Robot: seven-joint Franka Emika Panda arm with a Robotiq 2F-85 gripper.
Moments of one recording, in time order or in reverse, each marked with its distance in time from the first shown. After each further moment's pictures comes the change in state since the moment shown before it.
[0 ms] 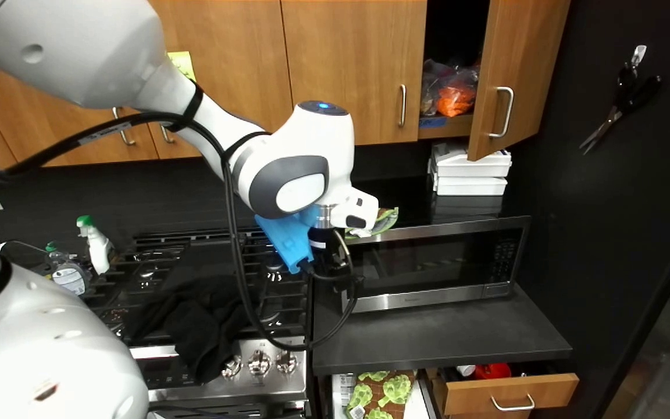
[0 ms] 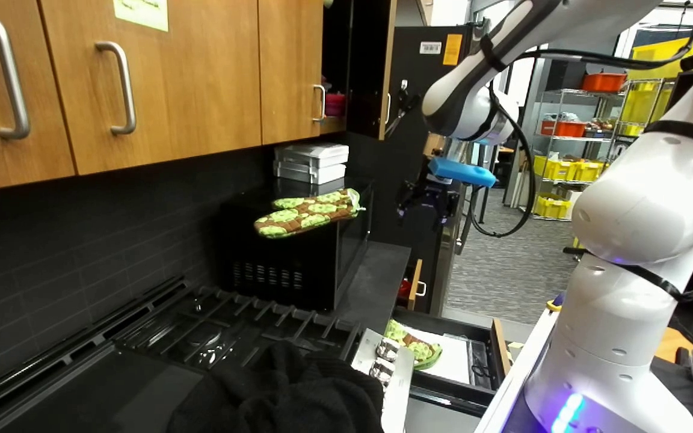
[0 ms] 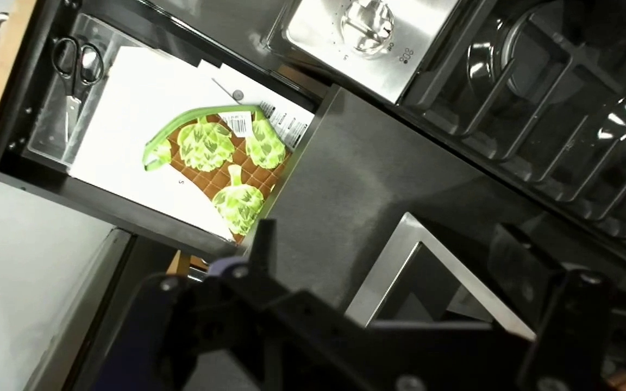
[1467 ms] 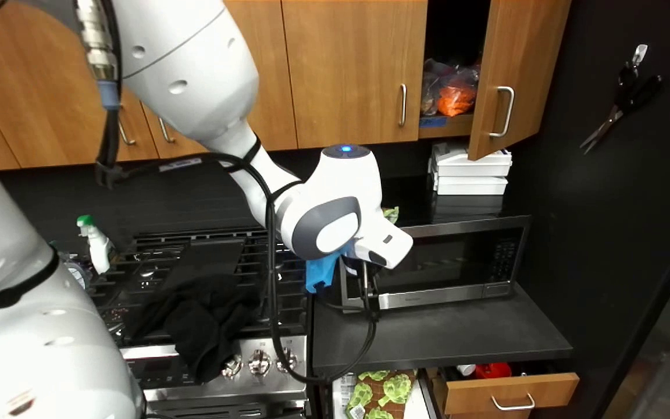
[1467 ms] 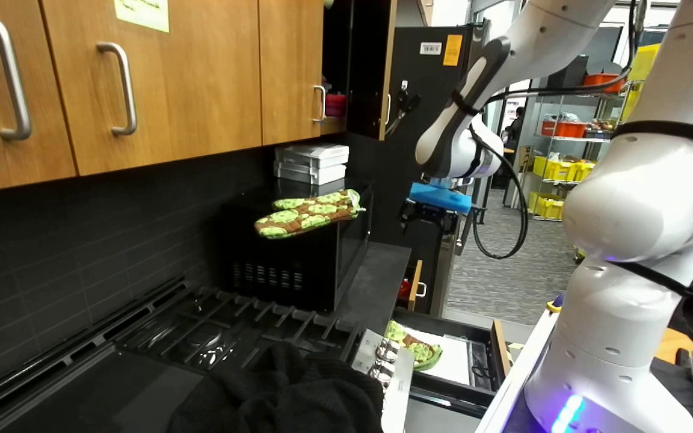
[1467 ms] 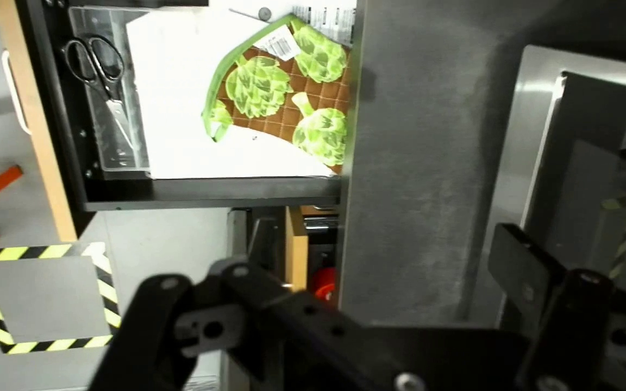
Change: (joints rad) arm -0.126 0.316 0.028 0.062 -0.131 0.356 0.487
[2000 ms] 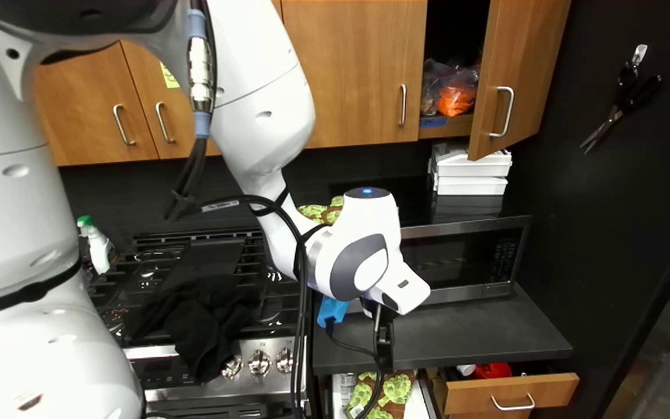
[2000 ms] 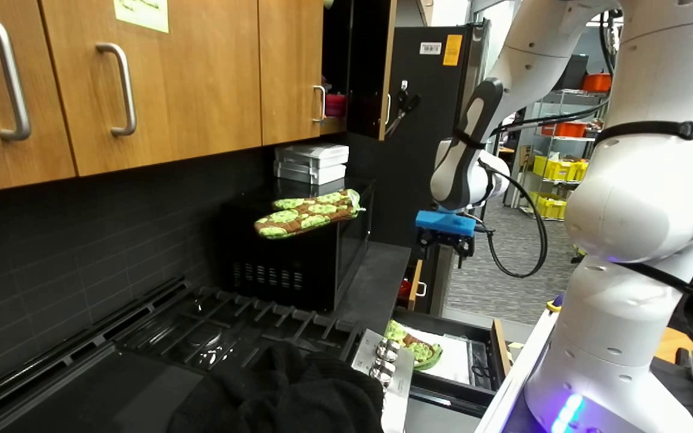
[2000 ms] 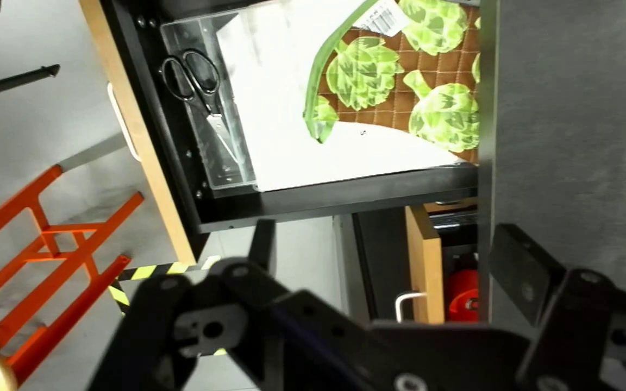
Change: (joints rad) arm 0.043 0.208 -0.183 0.050 -0.314 0.037 0.367
